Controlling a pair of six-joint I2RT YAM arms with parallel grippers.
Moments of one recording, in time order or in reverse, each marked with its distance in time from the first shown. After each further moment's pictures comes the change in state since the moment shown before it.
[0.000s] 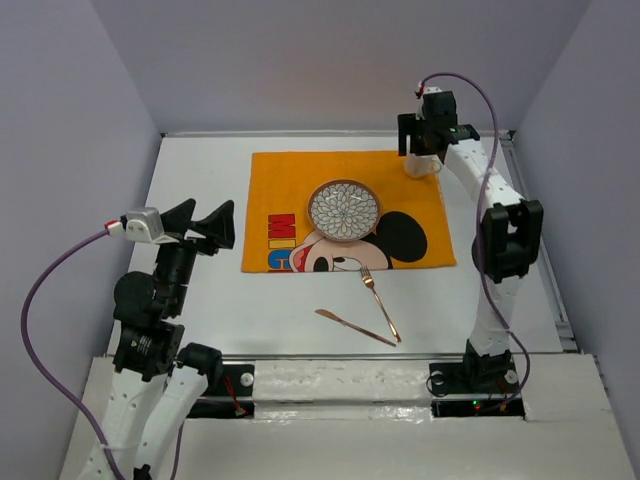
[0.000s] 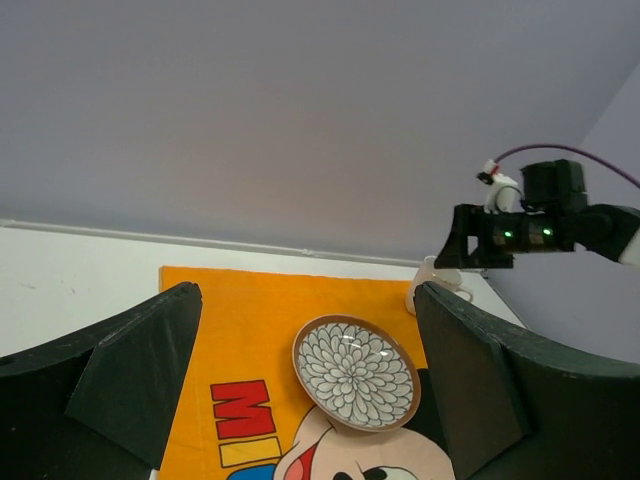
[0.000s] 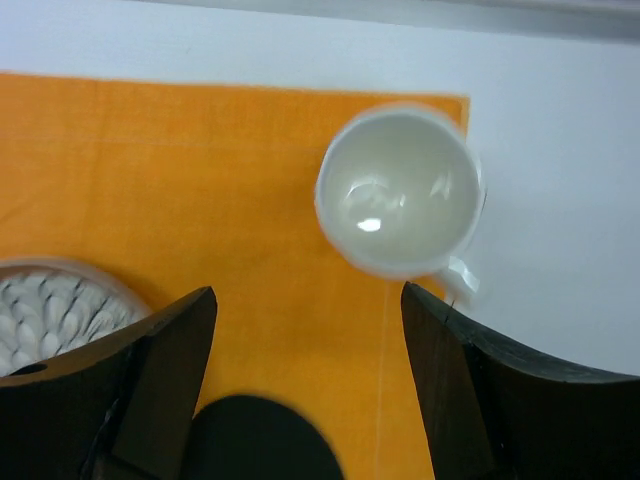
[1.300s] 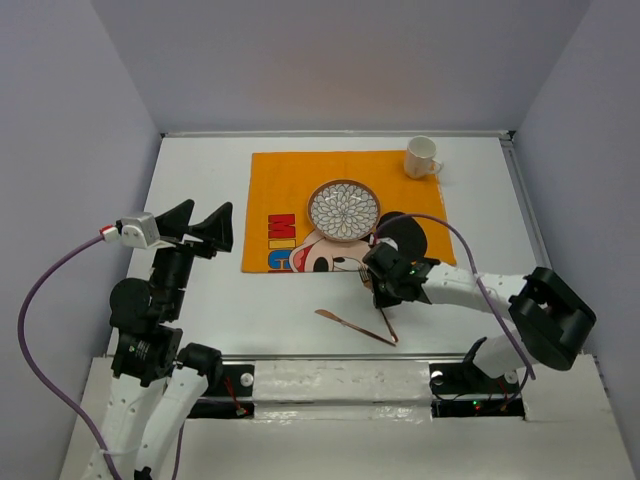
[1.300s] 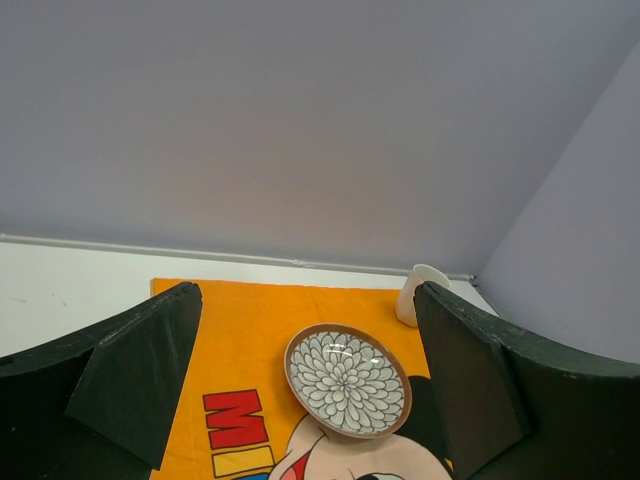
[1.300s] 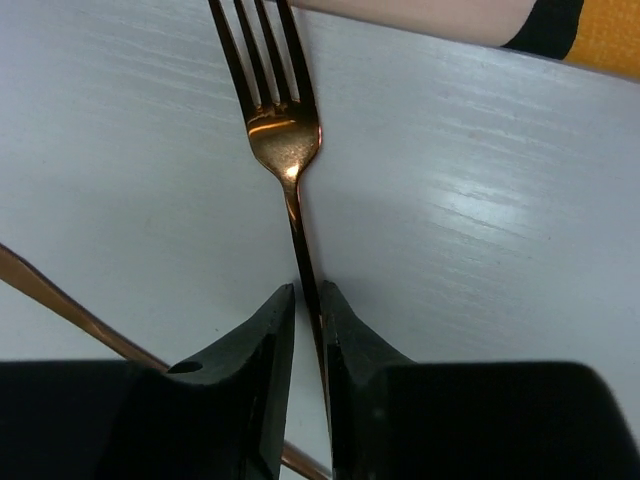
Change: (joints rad) left arm 0.006 -0.027 0.000 0.008 0.018 -0.007; right arm 0.639 -0.802 -1.444 0.239 0.049 0.572
